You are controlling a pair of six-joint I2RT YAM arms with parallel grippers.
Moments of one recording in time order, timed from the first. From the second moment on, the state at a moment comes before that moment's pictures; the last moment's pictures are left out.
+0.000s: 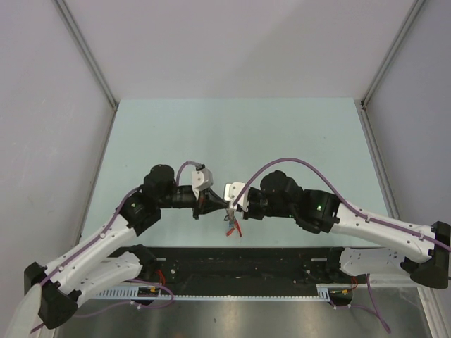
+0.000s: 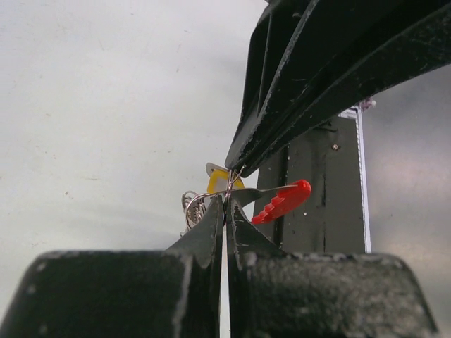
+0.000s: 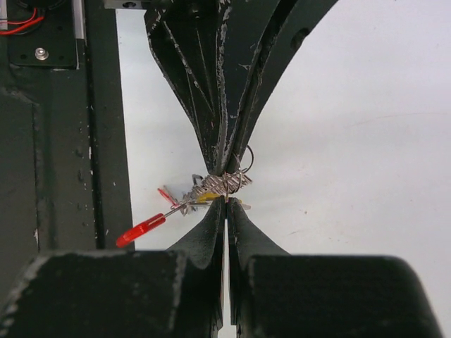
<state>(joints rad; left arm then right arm) -0.69 0.85 0.69 -0.17 0.73 0.08 1.16 1.09 1.03 -0.43 -0.10 -0.41</state>
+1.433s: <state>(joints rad) -0.70 0.54 0.30 0.46 0.49 -0.30 1.15 1.02 0.97 -0.41 -0.09 -0.46</state>
